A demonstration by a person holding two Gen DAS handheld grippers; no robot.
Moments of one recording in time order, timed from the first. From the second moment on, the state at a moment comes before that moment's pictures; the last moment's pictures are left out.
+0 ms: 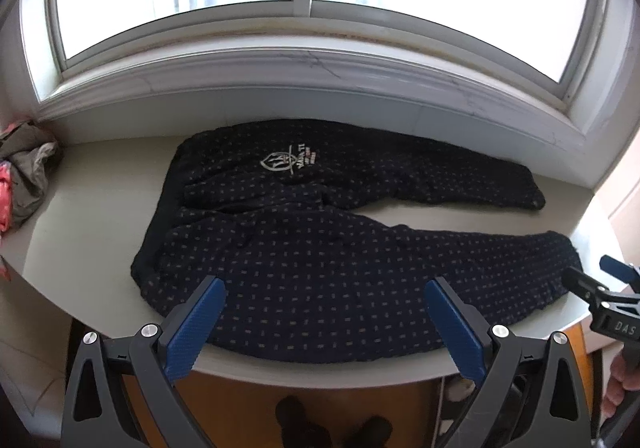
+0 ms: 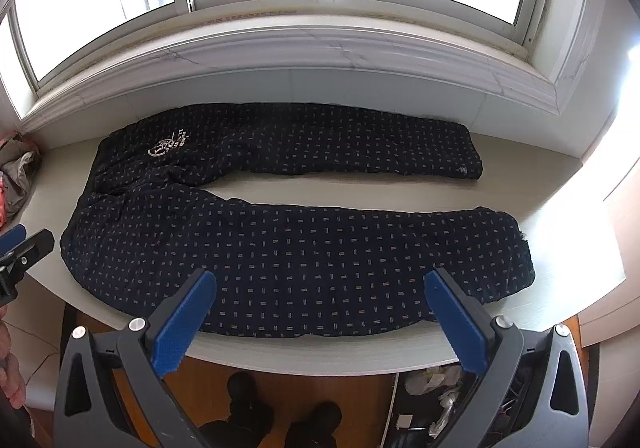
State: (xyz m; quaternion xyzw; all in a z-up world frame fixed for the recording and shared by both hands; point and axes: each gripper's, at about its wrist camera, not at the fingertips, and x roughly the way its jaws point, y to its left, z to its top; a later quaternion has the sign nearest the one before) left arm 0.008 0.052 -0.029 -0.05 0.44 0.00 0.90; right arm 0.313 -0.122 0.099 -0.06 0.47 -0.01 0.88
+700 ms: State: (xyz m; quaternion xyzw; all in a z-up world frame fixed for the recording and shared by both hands) left arm 0.004 0.041 -0.029 -0.04 0.44 -0.01 0.90; right arm 0.302 -0.130 0.100 -0.06 0.46 -0.02 0.89
